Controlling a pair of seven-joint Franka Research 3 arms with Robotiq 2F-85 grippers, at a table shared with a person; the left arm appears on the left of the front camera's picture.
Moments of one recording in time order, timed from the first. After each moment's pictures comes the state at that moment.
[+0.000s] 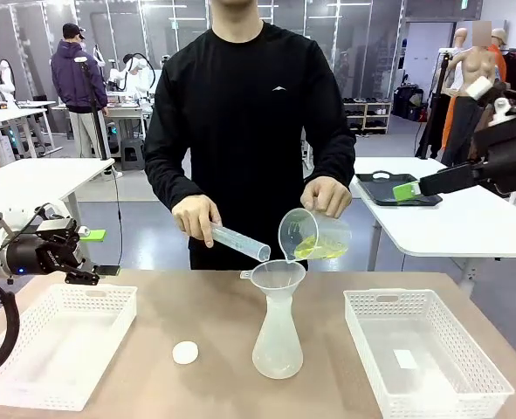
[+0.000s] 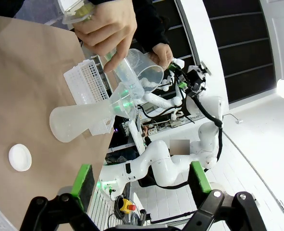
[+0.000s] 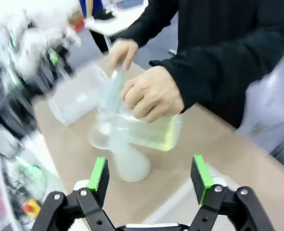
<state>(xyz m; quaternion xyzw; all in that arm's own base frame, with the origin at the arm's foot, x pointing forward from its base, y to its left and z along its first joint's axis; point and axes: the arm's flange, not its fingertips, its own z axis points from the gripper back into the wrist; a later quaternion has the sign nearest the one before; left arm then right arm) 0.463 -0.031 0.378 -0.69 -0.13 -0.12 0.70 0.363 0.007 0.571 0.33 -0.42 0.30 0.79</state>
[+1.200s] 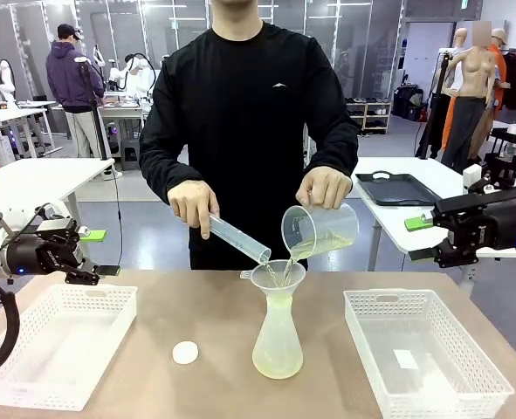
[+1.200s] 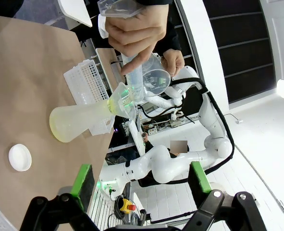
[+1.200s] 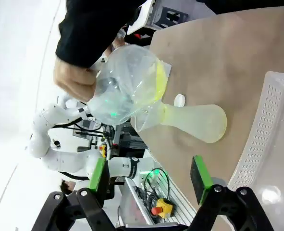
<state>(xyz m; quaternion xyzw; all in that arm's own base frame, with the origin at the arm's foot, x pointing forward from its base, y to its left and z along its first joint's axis) 0.463 -0.031 0.378 -0.69 -0.13 -0.12 0.70 0.421 -0.048 0.450 0.58 -0.14 0.05 0.80</state>
